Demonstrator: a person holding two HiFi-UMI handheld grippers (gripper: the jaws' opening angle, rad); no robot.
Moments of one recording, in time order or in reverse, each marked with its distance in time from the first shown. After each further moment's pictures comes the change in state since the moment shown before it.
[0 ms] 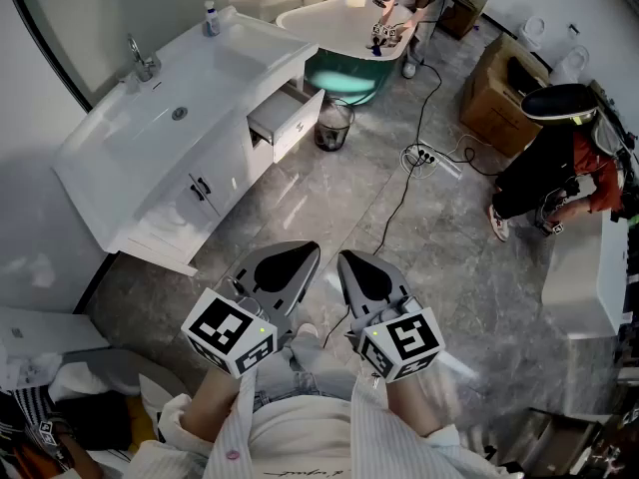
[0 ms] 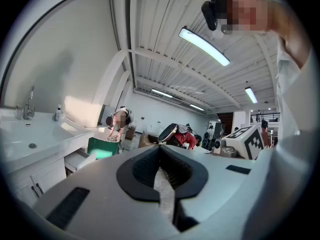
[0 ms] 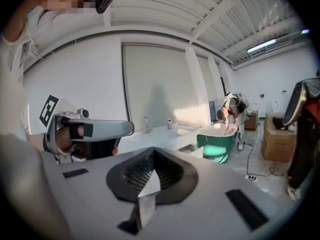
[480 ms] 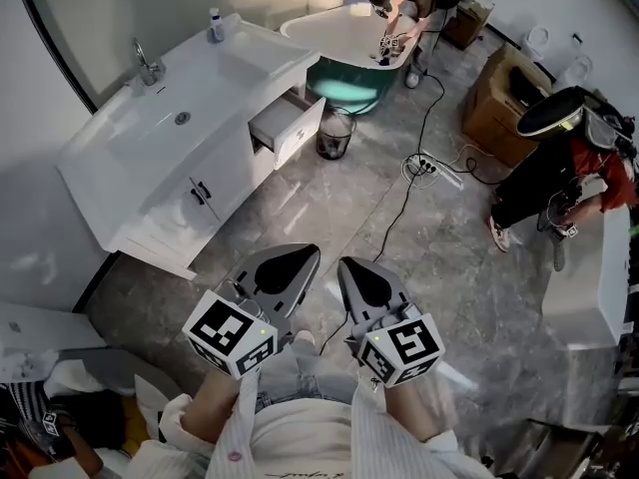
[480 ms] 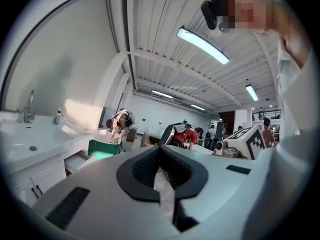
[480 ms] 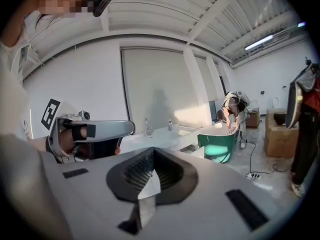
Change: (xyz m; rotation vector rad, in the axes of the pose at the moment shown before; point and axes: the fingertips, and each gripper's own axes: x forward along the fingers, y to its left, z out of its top) left arm 0.010 -0.010 0.001 0.017 -0.014 0.014; right arm -0.013 -0.010 -0.002 0.036 -0.020 0.016
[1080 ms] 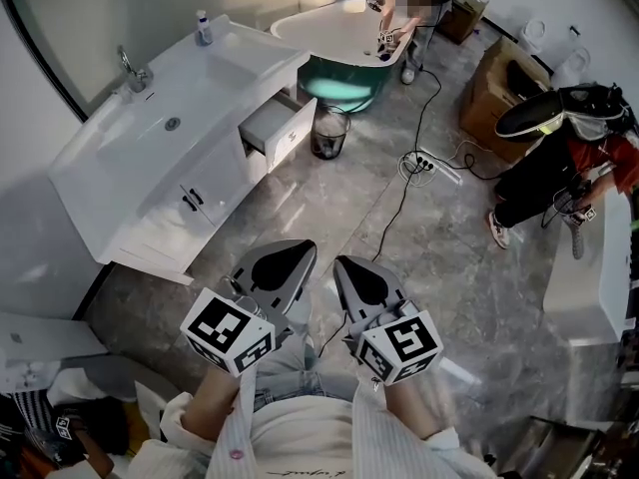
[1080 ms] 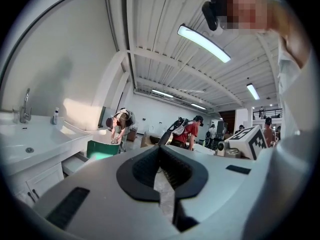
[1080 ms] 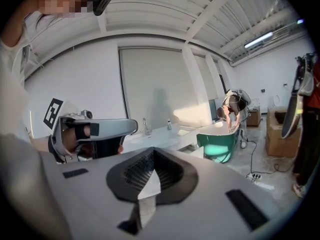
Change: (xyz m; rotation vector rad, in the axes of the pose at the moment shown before) left arm 0.033 0.015 -0.002 0.011 0.002 0.002; right arm 0.015 -0.027 -0.001 0.001 0.002 0.013
